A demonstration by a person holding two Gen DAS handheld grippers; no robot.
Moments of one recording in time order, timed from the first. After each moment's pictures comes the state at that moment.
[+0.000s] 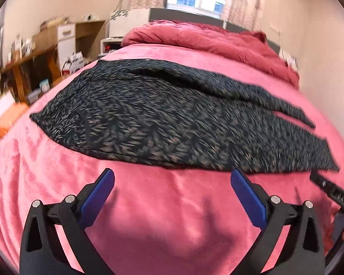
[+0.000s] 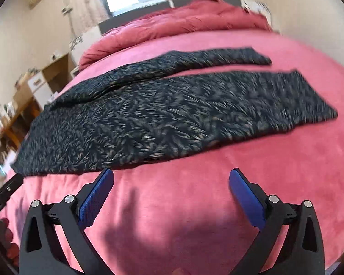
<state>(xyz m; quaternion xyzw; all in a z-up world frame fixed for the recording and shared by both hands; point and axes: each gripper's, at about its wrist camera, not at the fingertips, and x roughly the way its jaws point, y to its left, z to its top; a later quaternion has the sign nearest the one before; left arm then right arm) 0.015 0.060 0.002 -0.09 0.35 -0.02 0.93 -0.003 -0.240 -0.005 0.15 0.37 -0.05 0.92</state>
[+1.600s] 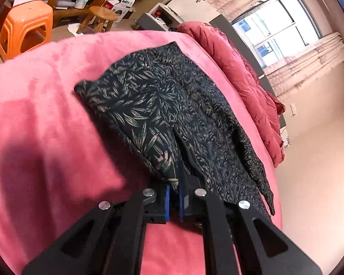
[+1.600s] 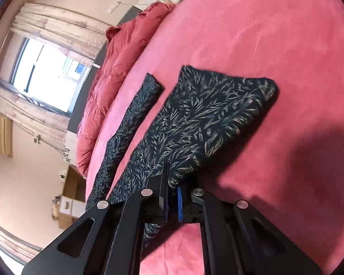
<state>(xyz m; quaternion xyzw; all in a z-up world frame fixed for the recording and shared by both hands) 0.083 0.252 -0.036 -0.40 0.35 -0.03 0.85 -0.012 -0.464 -0.018 0.50 0.25 -0.12 0.82</state>
